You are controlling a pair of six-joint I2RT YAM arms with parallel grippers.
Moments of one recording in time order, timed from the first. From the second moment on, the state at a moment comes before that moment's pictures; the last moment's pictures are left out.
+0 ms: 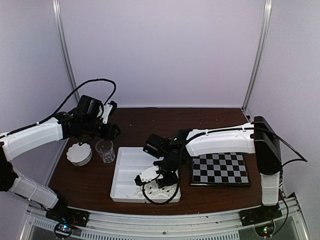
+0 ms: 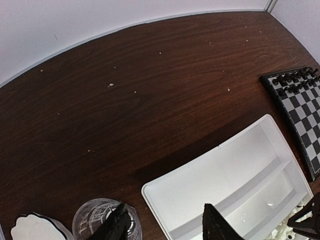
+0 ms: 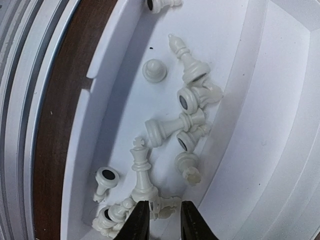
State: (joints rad) left arm -0.57 1.32 1.01 -0.42 -0.02 -0.13; right arm 1.13 2.04 1.59 -0.84 -0.17 -0.78
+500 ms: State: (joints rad) left arm -0.56 1.28 1.01 -0.39 0.08 -0.13; right arm 1.14 2.10 1.65 -0.85 -0.15 -0.78
